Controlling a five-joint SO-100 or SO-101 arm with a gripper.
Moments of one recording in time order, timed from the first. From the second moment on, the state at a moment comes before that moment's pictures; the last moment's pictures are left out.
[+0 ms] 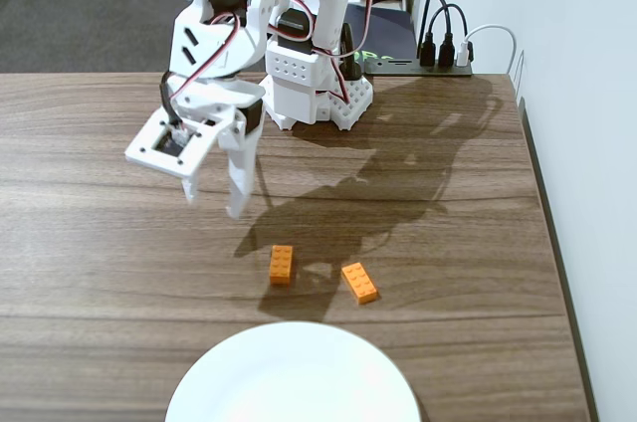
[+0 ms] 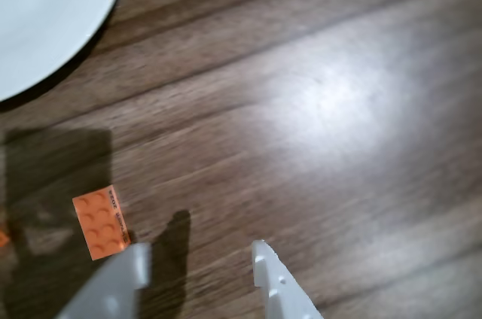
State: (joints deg) arm 25.3 123.9 131.4 54.9 -96.9
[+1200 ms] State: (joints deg) arm 14.8 104.1 127.9 52.9 -95.5
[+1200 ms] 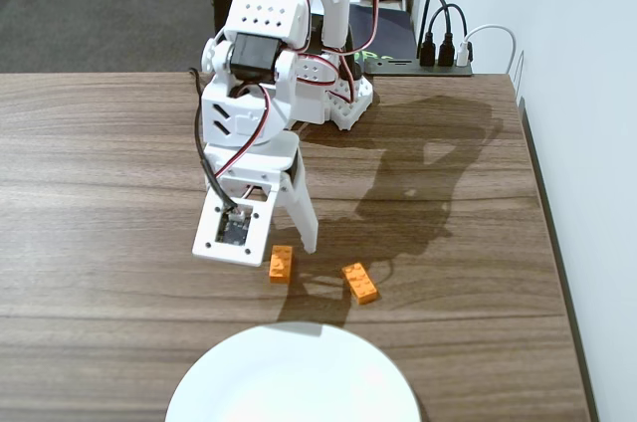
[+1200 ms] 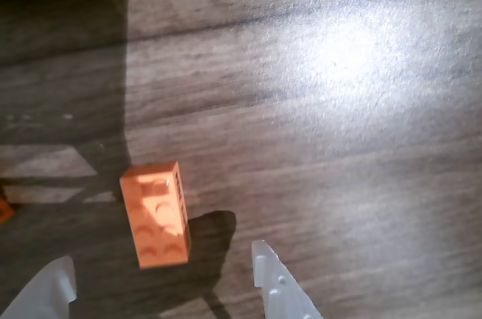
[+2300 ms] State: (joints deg) arm 11.1 95.3 124.4 49.0 -92.5
